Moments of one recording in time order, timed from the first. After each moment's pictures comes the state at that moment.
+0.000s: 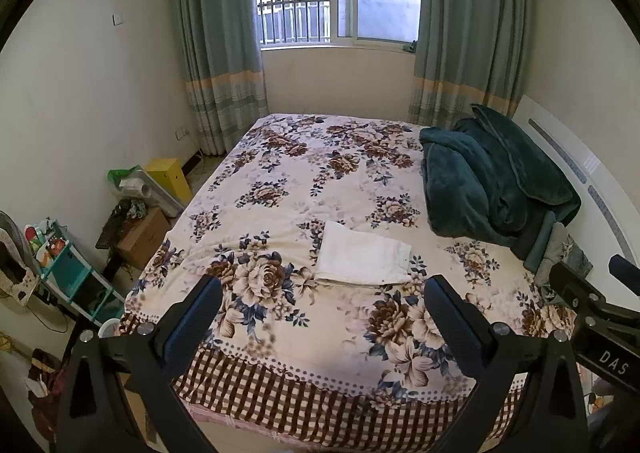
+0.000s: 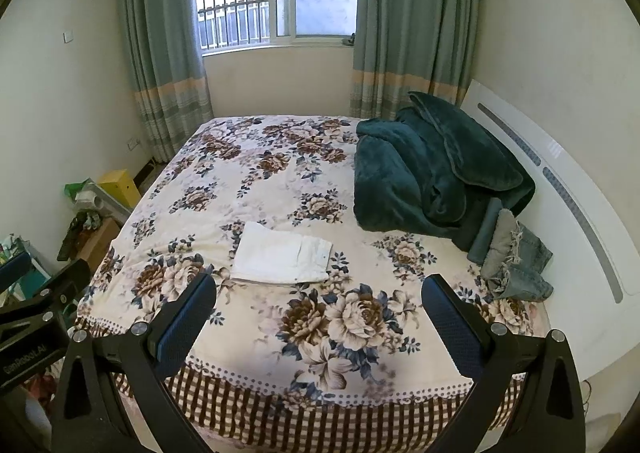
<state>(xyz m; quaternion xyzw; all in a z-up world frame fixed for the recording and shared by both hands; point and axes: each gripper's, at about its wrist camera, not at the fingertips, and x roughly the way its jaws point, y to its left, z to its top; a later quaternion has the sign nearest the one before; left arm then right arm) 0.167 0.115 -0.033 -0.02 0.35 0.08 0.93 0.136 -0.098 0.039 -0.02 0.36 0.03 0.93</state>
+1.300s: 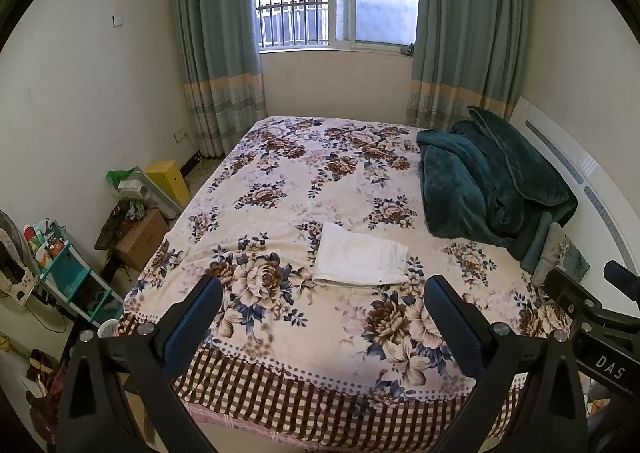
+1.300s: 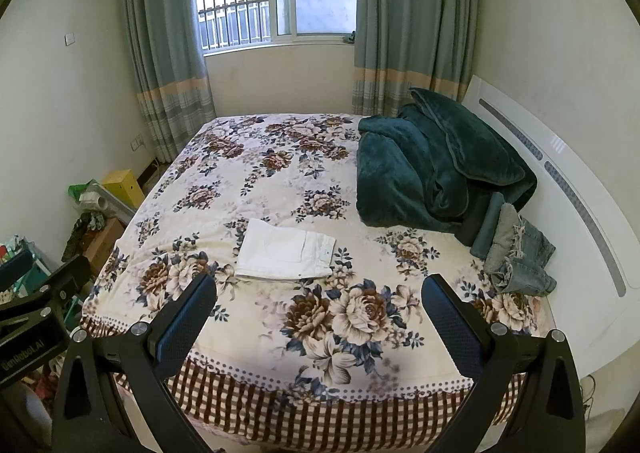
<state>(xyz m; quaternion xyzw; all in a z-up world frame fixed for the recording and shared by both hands) 0.164 0.108 -0.026 -0.02 0.35 0.08 0.93 0.127 -0.099 0.039 -0.02 0.36 0.04 0.93</state>
